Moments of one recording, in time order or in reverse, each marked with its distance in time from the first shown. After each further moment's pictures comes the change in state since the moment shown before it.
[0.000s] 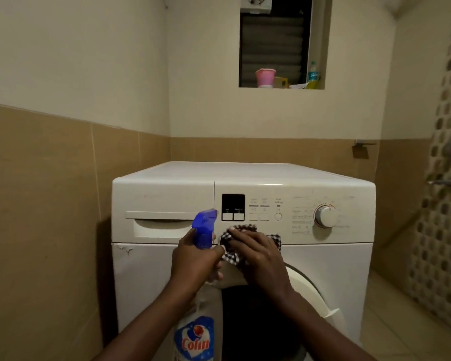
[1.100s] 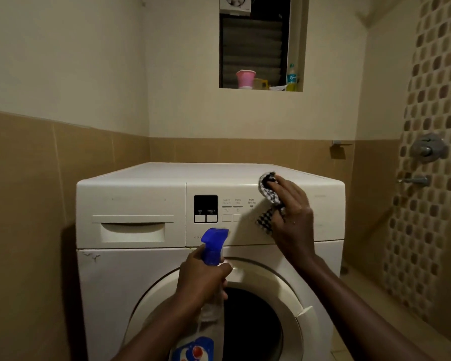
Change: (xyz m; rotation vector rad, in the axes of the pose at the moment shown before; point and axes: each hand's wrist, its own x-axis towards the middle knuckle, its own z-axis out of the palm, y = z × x) left_hand -0.009 -0.018 0.056 0.111 -0.130 -0.122; right_hand 0.032 0.065 -0.090 0.229 0.361 0.422
